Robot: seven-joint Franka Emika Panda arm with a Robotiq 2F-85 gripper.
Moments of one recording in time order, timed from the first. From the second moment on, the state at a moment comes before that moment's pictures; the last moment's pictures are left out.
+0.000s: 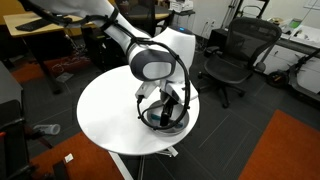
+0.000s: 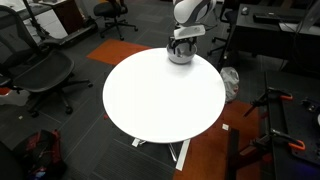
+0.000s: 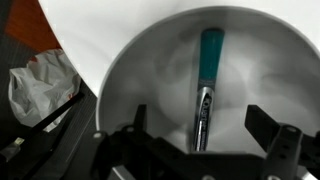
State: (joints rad) arm -0.16 0.81 -0.23 -1.61 0.12 2.39 0.60
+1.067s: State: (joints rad) arm -0.17 0.86 -0.23 -1.56 0.16 2.39 0.60
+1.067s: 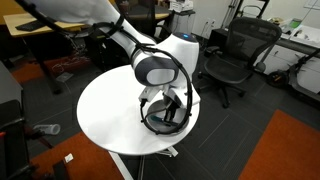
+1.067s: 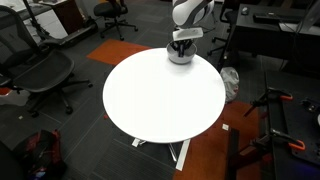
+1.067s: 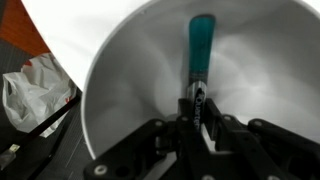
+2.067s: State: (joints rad) arm -0.09 0.57 -0.26 -1.74 0.16 2.39 0.64
